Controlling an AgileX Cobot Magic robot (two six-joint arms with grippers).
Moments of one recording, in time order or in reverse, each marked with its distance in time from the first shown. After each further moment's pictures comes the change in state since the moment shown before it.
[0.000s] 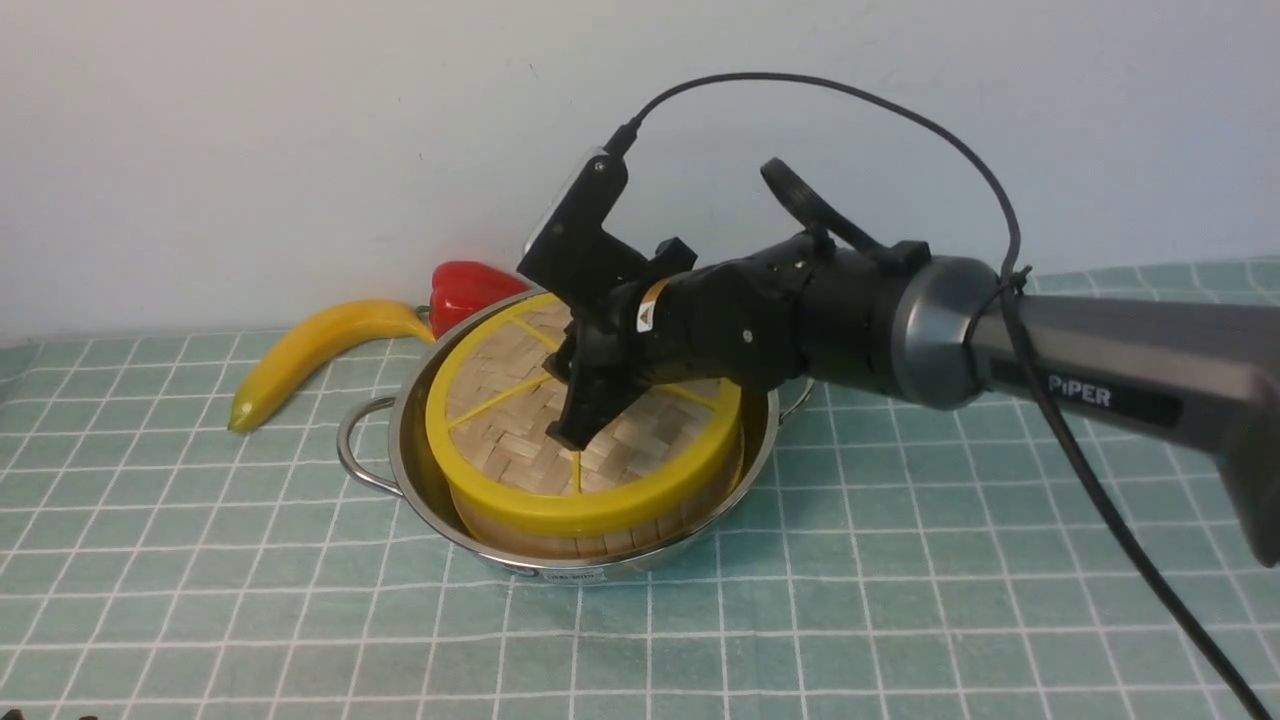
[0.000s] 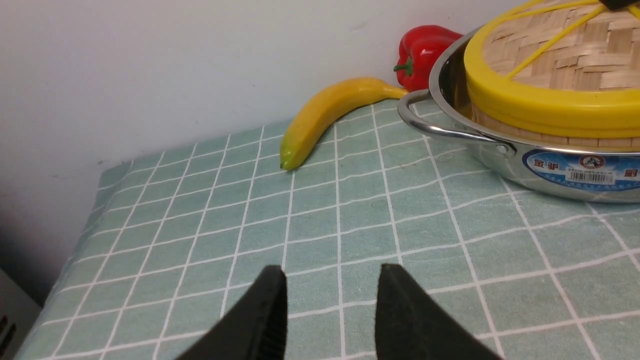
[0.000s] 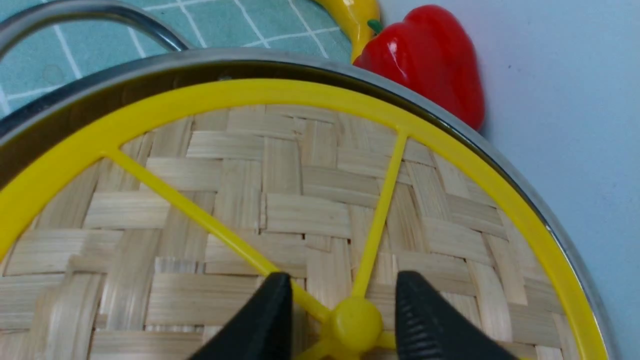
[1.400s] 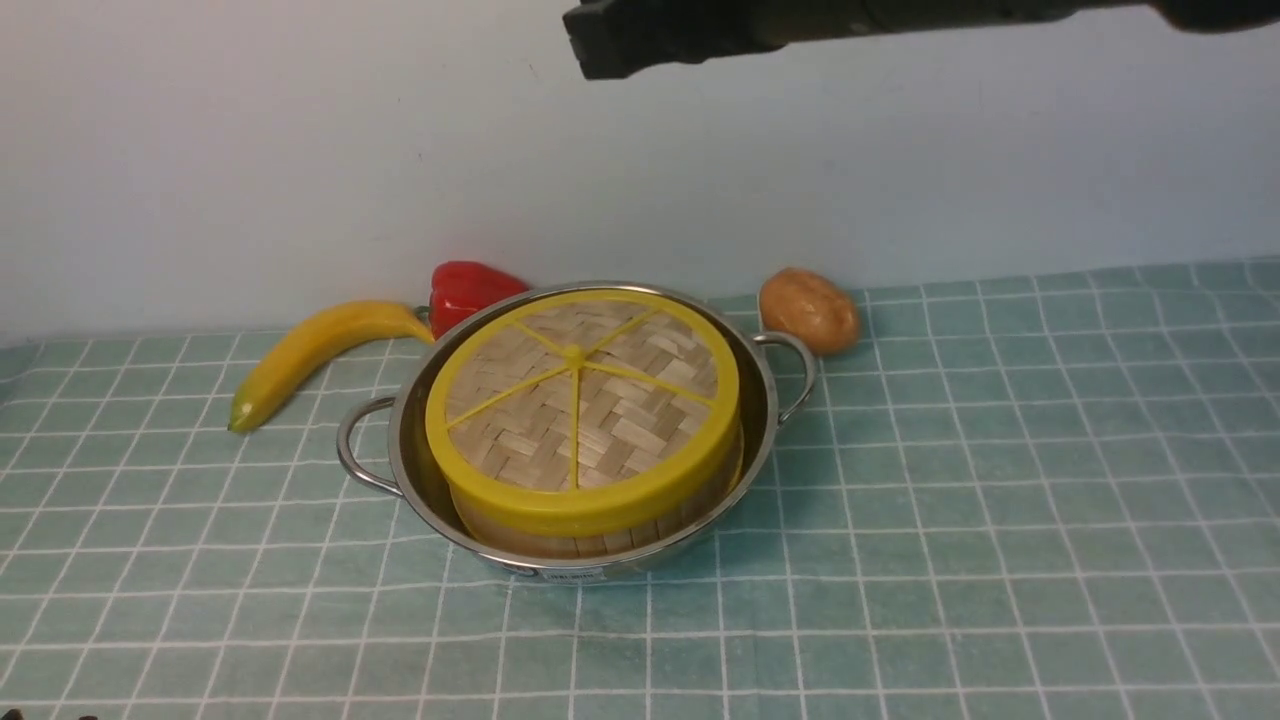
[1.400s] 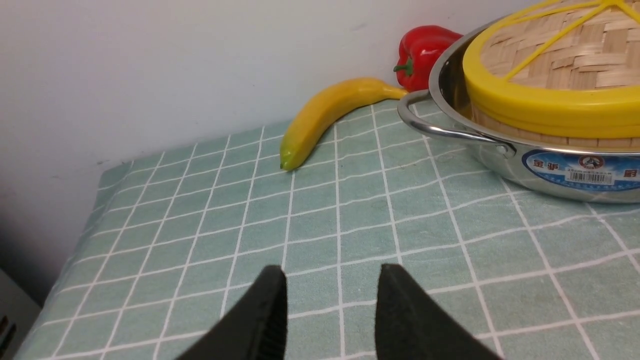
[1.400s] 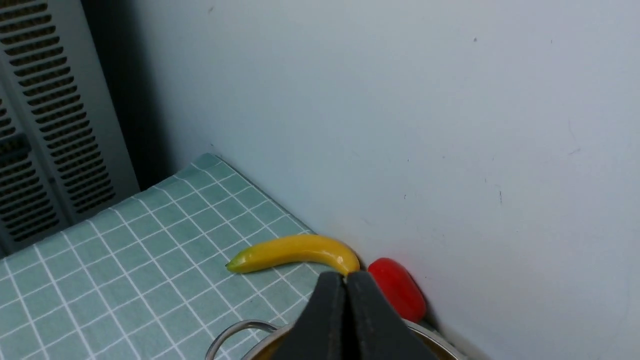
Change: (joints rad) right arm 0.002 -0.549 0.002 0.046 0.211 0.312; left arm 0.000 0.000 0.000 0.000 0.000 0.000
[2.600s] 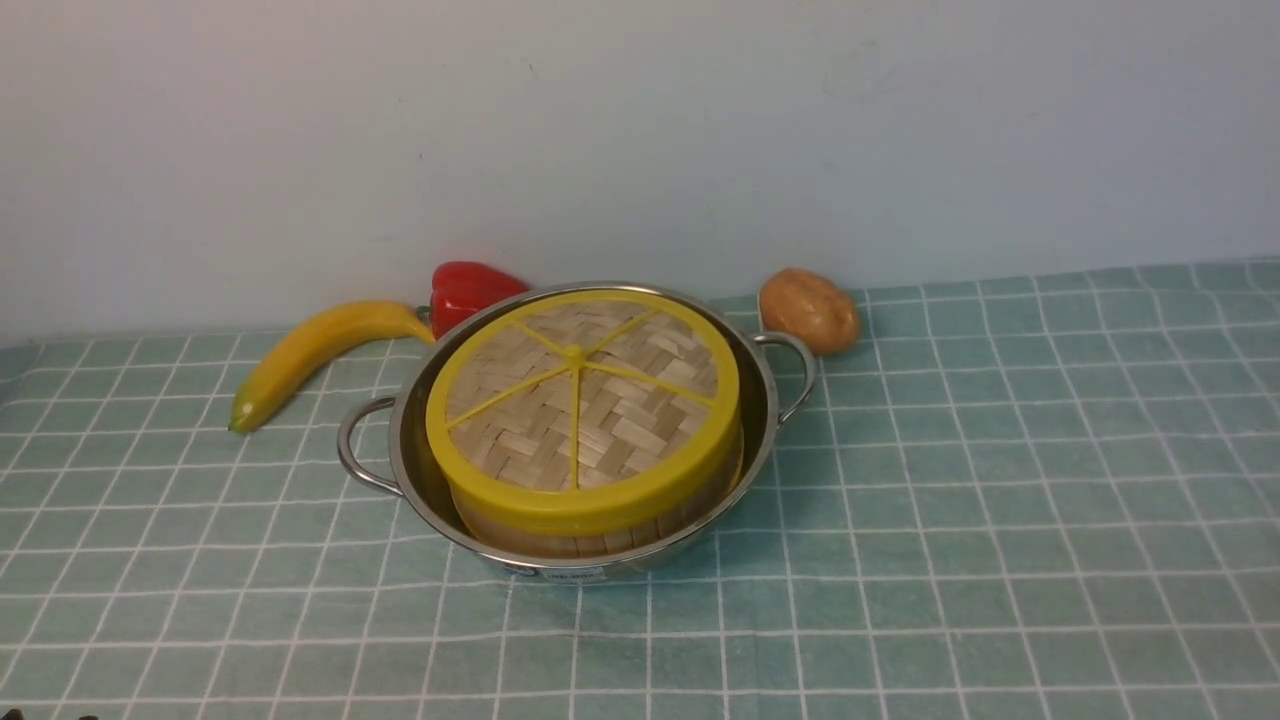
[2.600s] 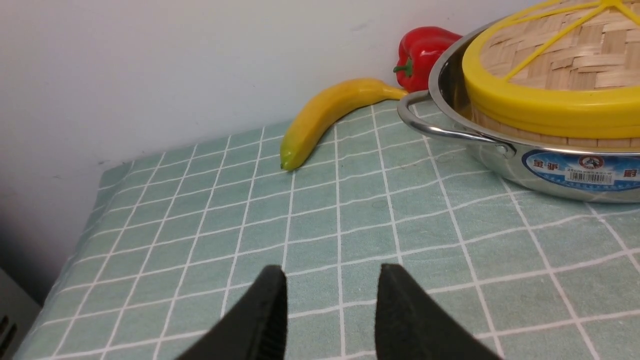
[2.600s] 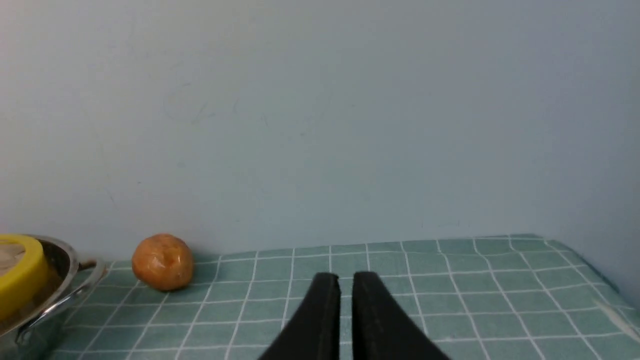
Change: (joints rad) right arm -0.741 -1.501 1.680 -0.300 -0.523 0.425; left arm 0.000 0.000 0.000 0.000 0.000 0.000
